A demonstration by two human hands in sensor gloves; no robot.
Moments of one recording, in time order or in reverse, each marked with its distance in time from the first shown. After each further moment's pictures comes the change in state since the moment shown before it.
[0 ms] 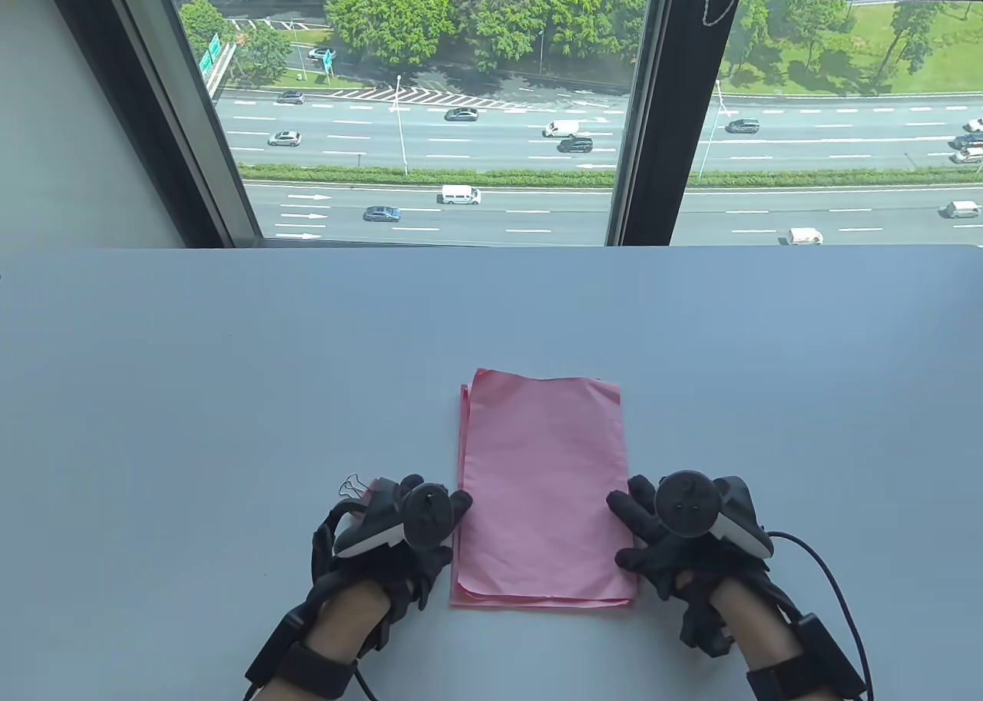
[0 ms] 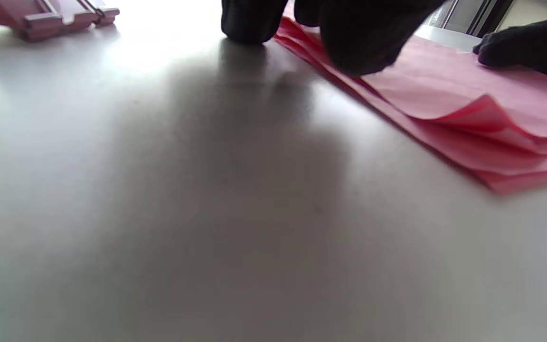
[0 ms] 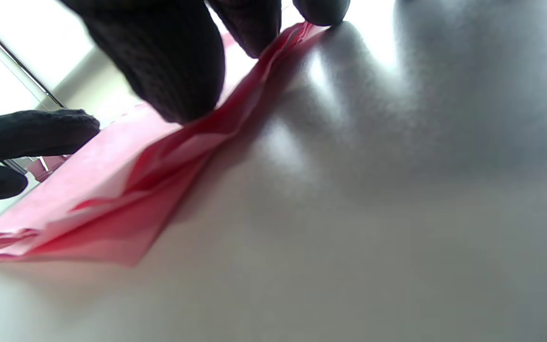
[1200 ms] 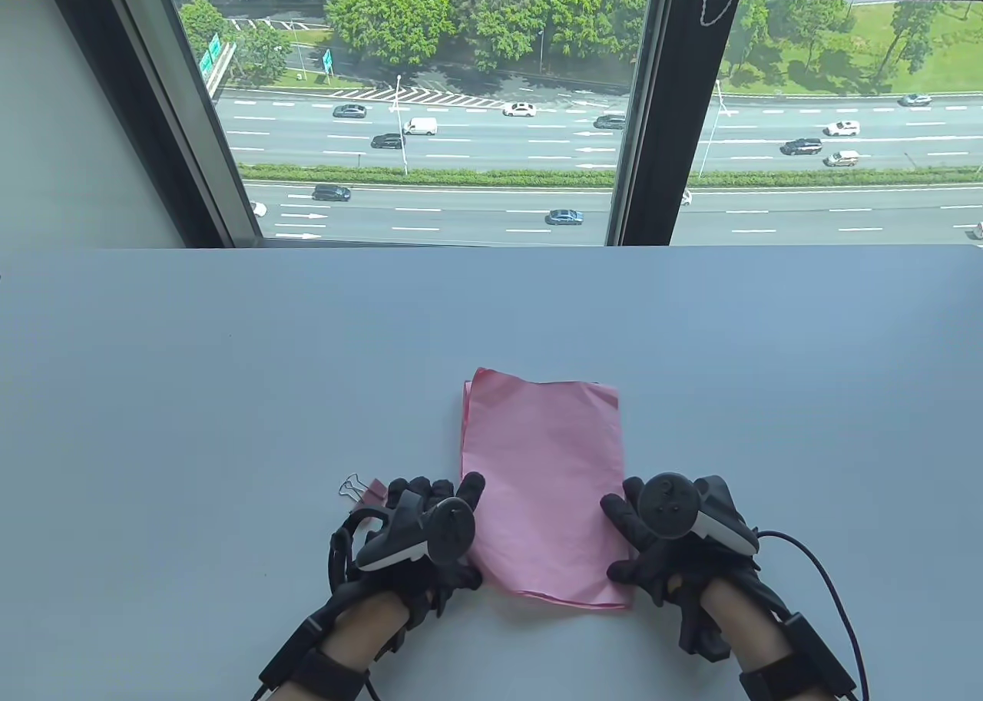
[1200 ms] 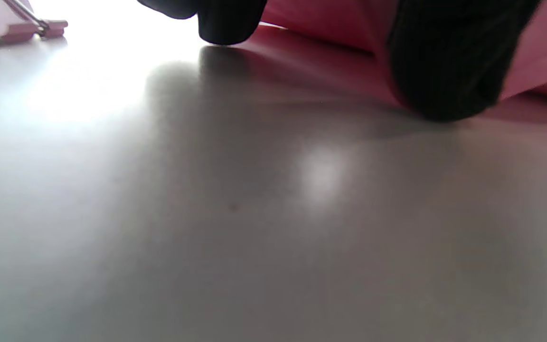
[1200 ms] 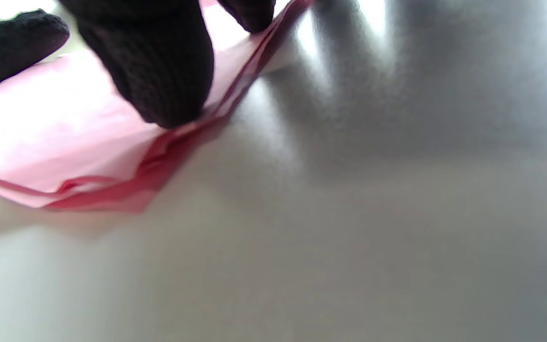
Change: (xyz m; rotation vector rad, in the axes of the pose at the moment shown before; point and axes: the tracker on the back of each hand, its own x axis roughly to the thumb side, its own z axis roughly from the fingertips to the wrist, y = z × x) left_hand 0.022 -0.006 -0.003 0.058 -0.032 -0.043; right_hand 0.007 0.008 -0.004 0.102 0.049 0.057
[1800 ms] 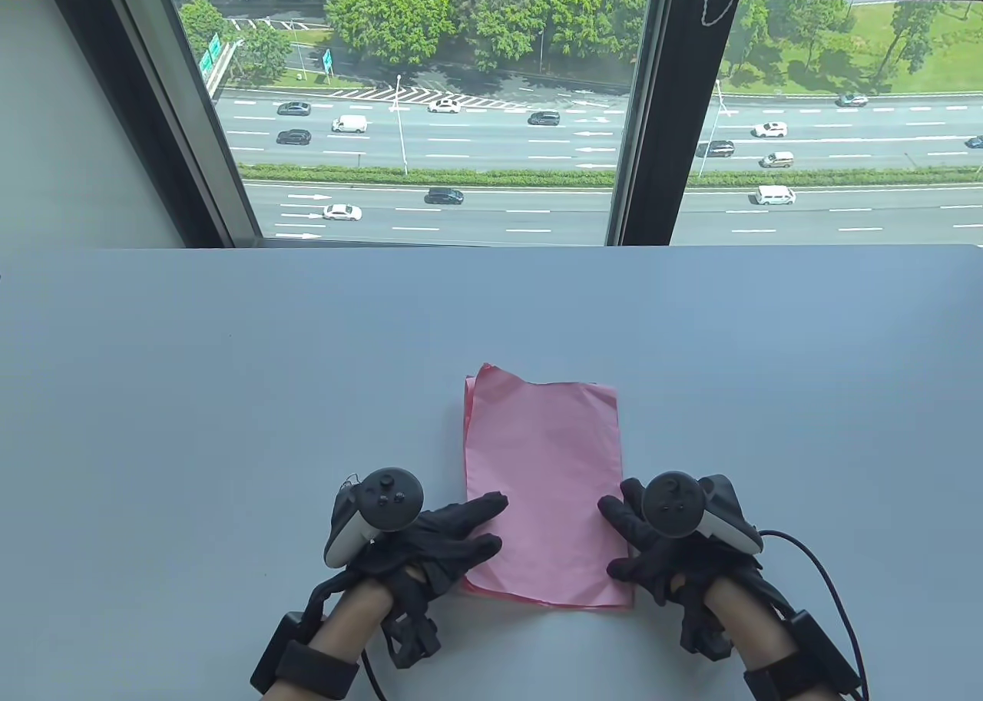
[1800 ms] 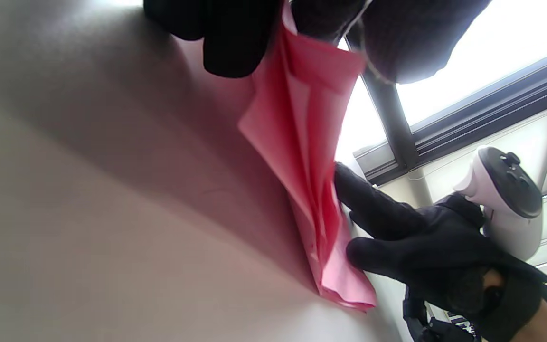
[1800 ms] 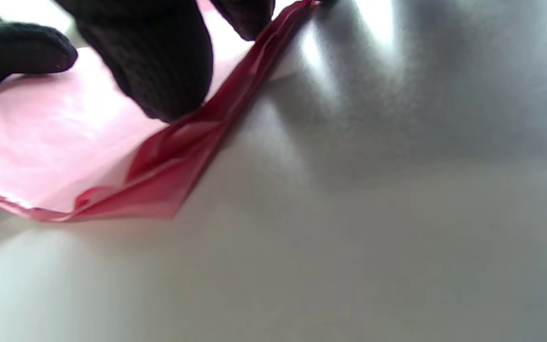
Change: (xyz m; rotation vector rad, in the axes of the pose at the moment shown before) left_hand -0.020 -0.005 0.000 0.022 -0.104 0.784; right_hand -0.003 -0.003 0.000 0.004 -0.041 -0.050
